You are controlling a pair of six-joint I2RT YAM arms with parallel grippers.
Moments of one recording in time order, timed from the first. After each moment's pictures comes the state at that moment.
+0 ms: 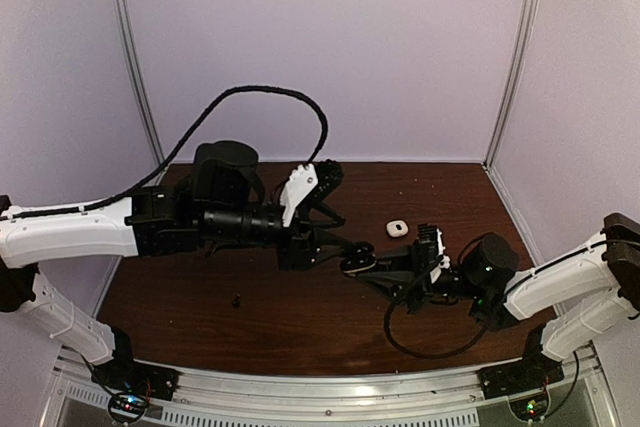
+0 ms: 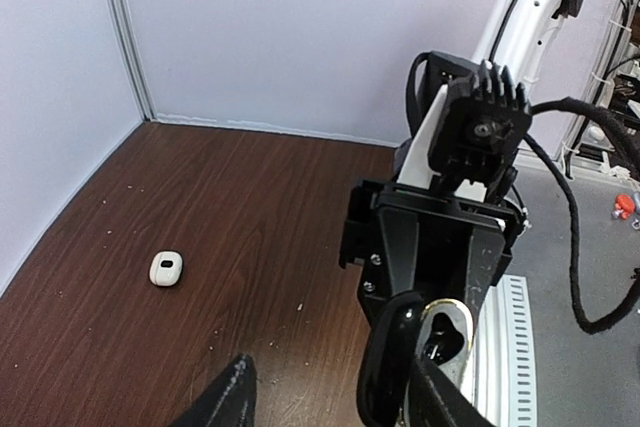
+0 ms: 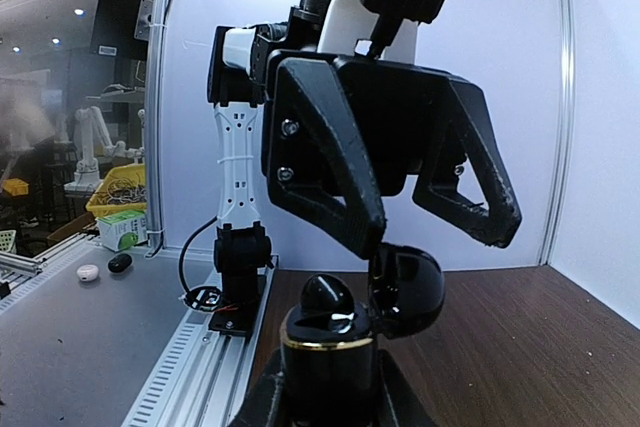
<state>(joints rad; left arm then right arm) -1.15 1.37 1.17 -0.13 0.22 0.06 0.99 1.37 0.35 1.32 -0.54 0.10</state>
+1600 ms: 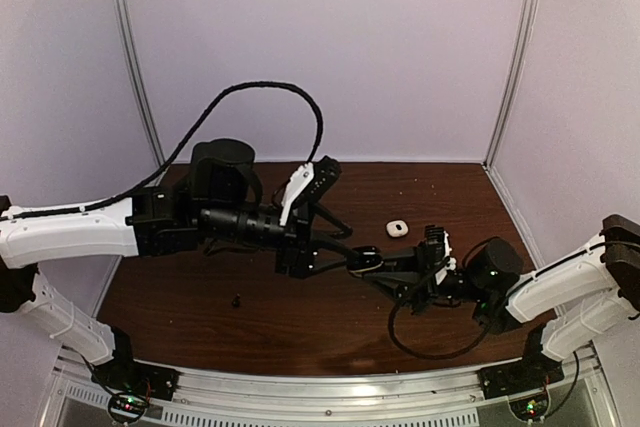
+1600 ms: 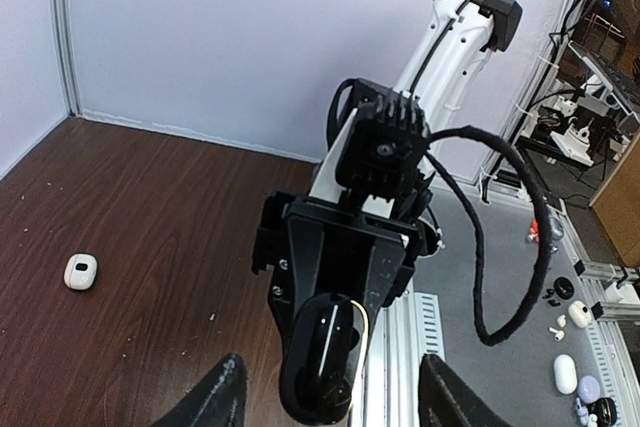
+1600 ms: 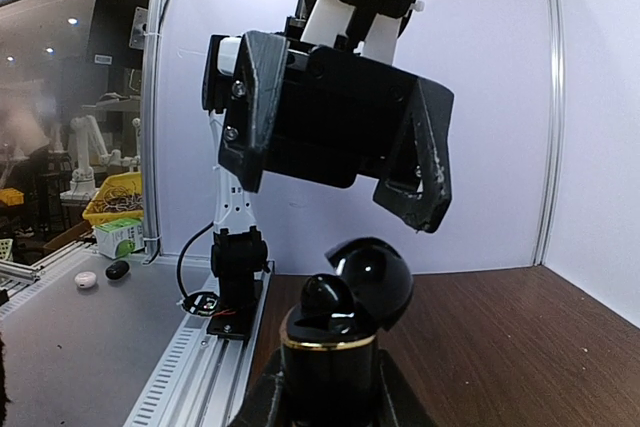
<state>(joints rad) -1.13 1.37 1.16 -0.08 0.43 -0.09 0.98 1.37 0.31 1.38 -0.51 0.13</state>
